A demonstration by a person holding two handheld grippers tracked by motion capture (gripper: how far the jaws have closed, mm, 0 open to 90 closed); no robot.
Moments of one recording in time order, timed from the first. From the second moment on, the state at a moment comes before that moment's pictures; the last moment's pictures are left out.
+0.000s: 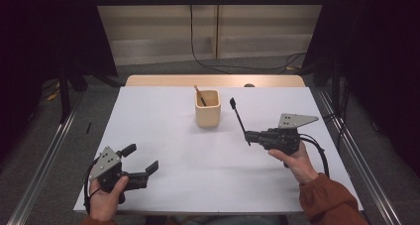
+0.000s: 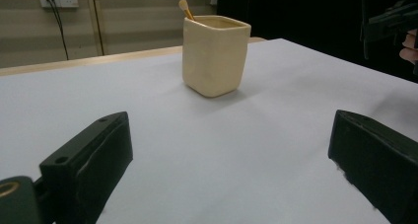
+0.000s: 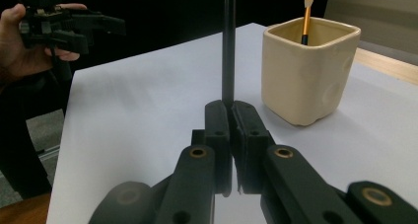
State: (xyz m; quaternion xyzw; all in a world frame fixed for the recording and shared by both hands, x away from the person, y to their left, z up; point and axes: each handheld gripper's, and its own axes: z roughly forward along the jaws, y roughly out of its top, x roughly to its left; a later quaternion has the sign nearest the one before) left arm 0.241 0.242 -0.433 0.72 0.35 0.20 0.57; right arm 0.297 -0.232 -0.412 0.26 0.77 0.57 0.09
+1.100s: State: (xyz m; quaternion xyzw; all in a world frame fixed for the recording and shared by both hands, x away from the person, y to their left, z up) left arm 0.250 0.206 -0.418 0.72 0.31 0.17 0.60; right arm 0.279 -0.189 -0.419 0.21 0.78 0.58 0.05
